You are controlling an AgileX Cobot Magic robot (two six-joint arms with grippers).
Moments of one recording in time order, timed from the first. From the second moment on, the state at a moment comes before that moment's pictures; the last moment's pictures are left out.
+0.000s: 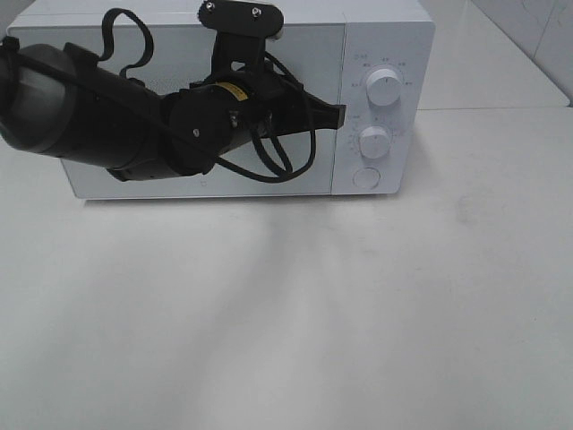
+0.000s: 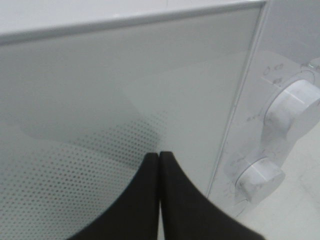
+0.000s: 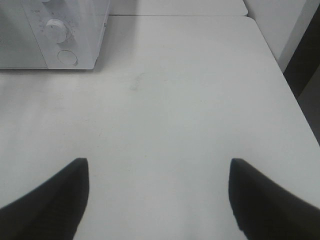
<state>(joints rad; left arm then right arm) -0.75 2.03 -1.21 -0.52 -0.48 0.31 0.03 0.00 -0.50 -0.07 1.00 0.05</state>
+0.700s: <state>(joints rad) -0.75 1.82 -1.05 -0.56 -0.22 0.32 0.03 0.00 -0.50 -0.07 1.00 0.05</state>
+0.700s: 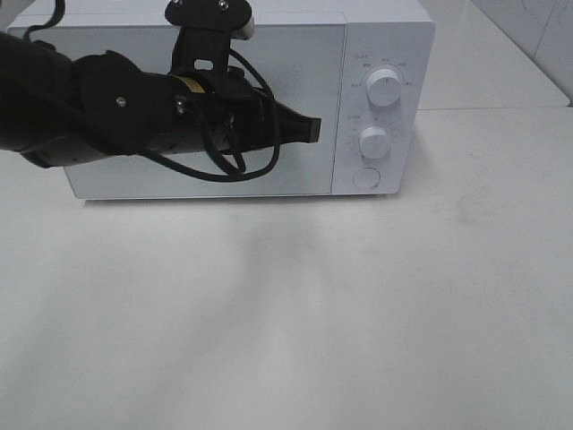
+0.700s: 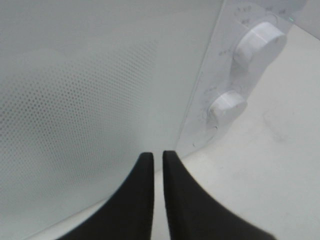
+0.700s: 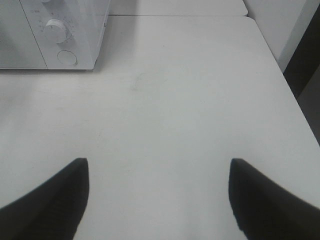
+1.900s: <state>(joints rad) -0.60 1.55 -0.95 -0.31 0.84 0.24 0.03 0.00 -0.50 -0.07 1.00 0.05</state>
